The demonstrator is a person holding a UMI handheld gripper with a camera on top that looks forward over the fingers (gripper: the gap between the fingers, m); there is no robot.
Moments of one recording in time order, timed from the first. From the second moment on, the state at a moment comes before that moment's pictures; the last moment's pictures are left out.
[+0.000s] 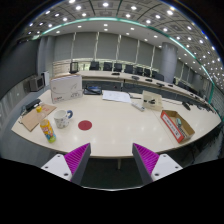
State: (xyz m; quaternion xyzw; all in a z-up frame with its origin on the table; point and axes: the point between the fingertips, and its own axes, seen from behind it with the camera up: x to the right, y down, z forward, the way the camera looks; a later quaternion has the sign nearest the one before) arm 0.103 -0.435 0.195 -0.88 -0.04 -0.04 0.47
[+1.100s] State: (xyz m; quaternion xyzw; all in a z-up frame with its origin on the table) arm -0.246 -0.273 0.077 -0.81 -0.06 0.00 0.58
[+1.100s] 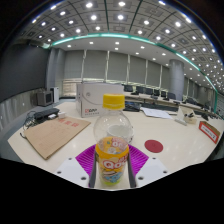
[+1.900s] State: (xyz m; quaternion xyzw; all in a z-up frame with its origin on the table) arm -0.352 -0.178 0.209 -0.51 0.45 0.67 0.32
